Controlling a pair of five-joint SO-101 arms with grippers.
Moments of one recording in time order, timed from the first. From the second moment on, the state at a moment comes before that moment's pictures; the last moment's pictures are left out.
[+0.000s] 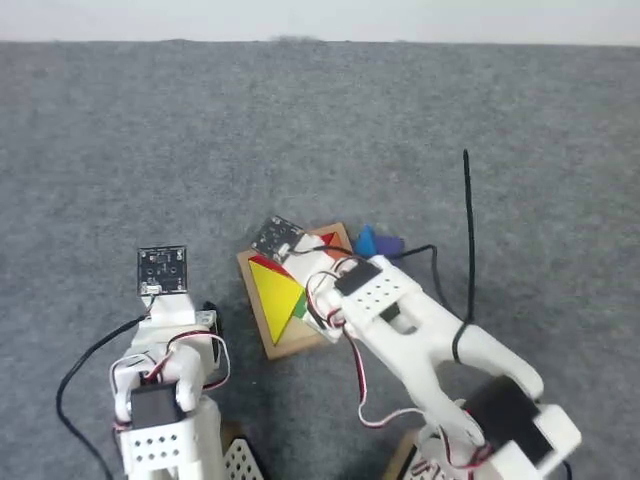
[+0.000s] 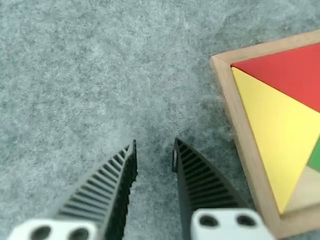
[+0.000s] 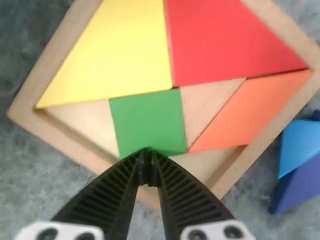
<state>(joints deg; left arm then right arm) -15.9 -102.9 96.8 72.0 1.3 -42.5 -6.7 44.1 46.2 16.8</state>
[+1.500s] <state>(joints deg) -15.9 -102.9 96.8 72.0 1.3 -21.5 8.4 20.9 52.7 9.7</state>
